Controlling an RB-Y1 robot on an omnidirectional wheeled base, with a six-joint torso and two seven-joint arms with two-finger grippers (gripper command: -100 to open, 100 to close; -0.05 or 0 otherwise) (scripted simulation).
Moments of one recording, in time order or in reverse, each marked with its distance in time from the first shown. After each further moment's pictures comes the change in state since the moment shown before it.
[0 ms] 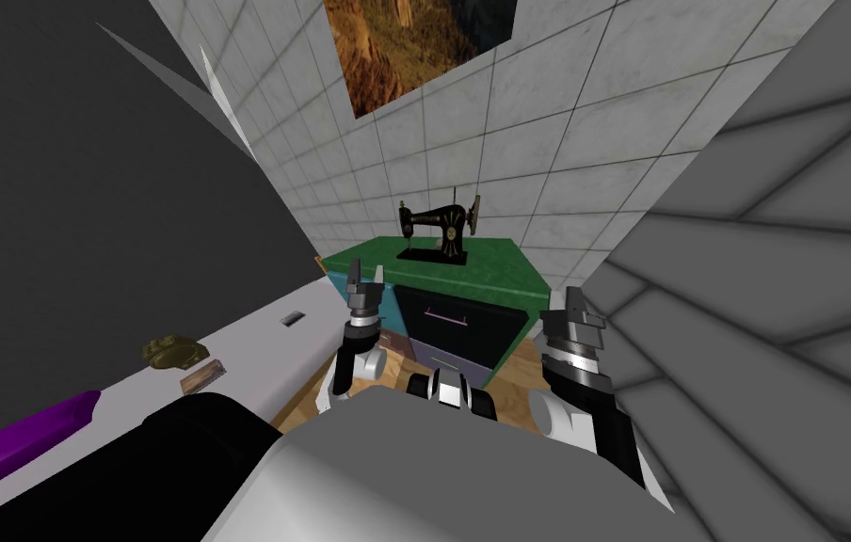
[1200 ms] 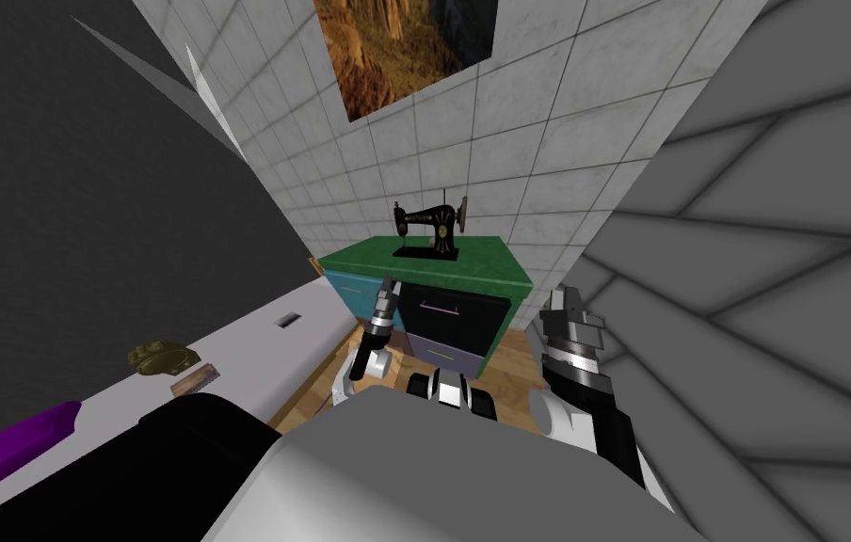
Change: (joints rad) left arm -0.057 0.095 -0.036 0.252 -0.023 0.061 -0.006; right arm 0.000 0.000 0.000 0.000 0.000 0.000 0.000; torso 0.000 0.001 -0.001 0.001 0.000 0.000
